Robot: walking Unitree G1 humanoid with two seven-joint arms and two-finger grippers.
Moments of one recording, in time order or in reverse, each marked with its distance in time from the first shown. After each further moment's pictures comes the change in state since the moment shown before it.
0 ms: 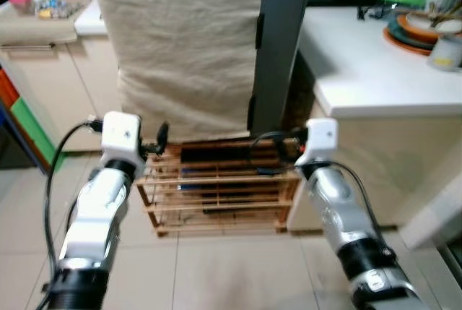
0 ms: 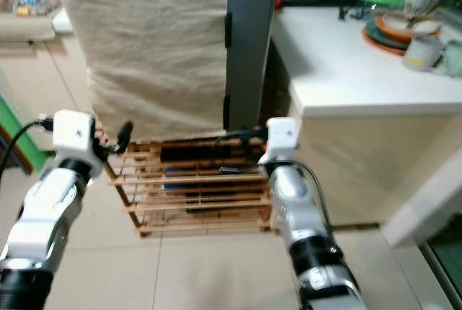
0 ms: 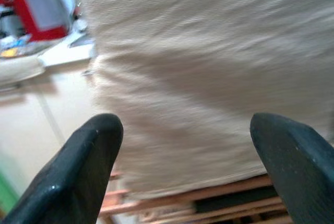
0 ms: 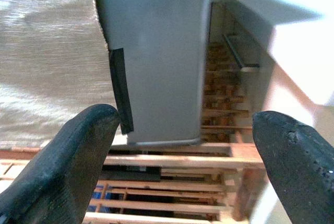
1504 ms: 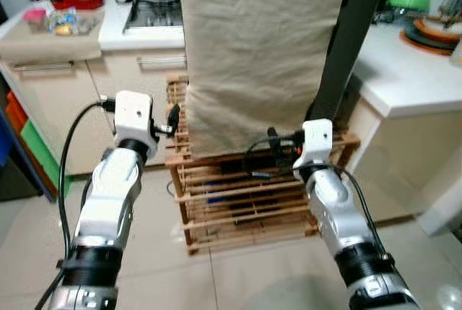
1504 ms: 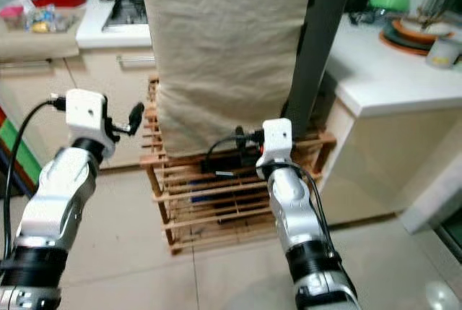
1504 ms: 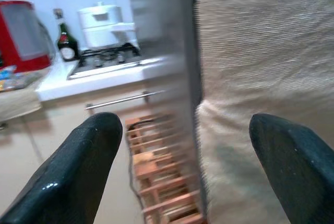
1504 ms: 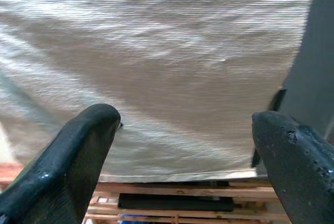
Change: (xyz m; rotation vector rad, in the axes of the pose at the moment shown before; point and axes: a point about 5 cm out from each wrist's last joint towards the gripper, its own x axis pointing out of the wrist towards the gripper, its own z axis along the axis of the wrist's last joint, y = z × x) left arm 0.020 -0.008 0.020 -0.010 -0.044 0.003; right arm 0.002 0.029 0.009 -0.043 -0.058 0.129
